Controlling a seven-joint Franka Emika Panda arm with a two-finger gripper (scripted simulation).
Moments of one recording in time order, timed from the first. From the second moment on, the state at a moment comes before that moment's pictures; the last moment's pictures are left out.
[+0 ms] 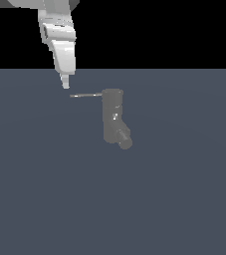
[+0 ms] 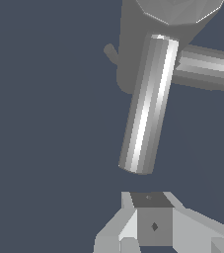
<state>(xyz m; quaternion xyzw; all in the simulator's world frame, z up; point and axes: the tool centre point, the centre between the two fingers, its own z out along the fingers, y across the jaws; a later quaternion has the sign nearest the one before) 0.032 0.153 0.238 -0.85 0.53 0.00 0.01</state>
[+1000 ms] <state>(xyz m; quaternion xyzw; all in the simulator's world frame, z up) 0.091 0.135 0.200 -0.79 0.61 0.00 0.00</state>
